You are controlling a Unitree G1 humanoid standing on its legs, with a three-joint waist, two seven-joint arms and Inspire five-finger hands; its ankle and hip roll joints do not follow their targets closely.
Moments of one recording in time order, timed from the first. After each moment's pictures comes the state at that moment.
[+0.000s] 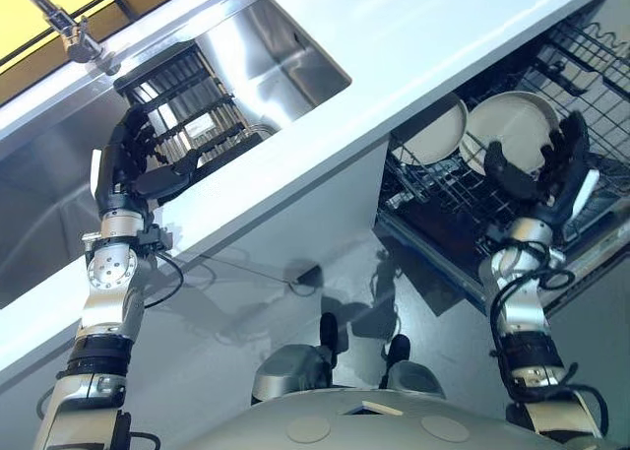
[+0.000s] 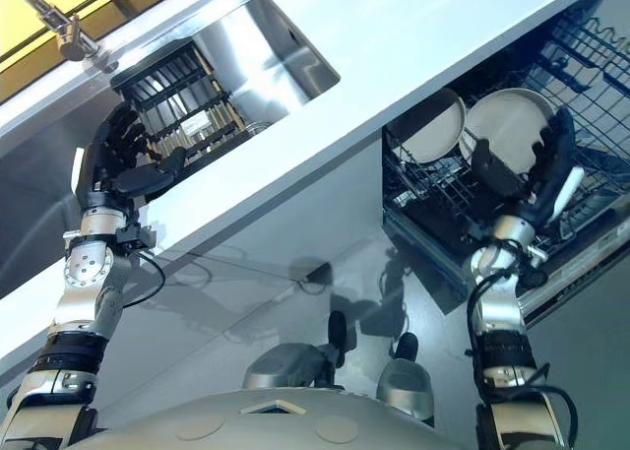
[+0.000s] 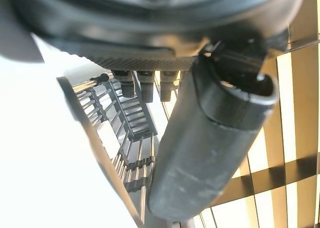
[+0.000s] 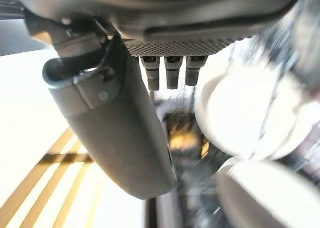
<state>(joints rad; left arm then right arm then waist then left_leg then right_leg) -0.06 0.53 0.12 0.25 -0.45 -0.29 0.12 -0.04 -0.38 -0.14 0.35 0.22 -0.43 -0.57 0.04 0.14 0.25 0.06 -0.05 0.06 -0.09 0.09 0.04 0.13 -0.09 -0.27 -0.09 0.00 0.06</state>
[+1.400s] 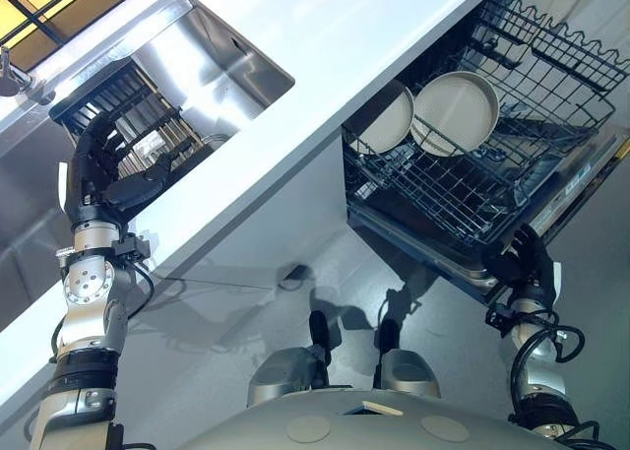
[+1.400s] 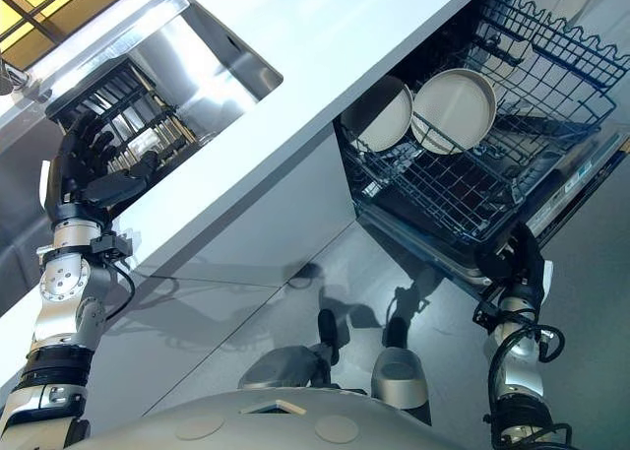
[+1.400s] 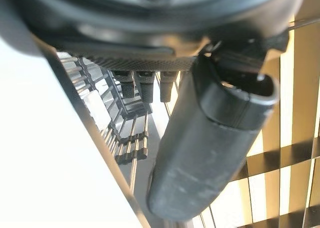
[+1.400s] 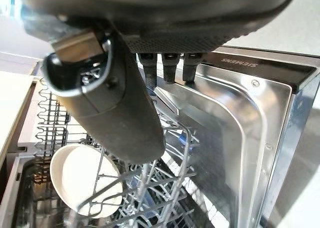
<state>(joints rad) -0.02 0.53 0.19 0.25 -0.47 -0.29 0.12 0.13 -0.42 -0.14 0.53 0.42 -0.25 -0.16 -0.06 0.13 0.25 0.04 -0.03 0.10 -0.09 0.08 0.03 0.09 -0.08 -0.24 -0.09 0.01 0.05</state>
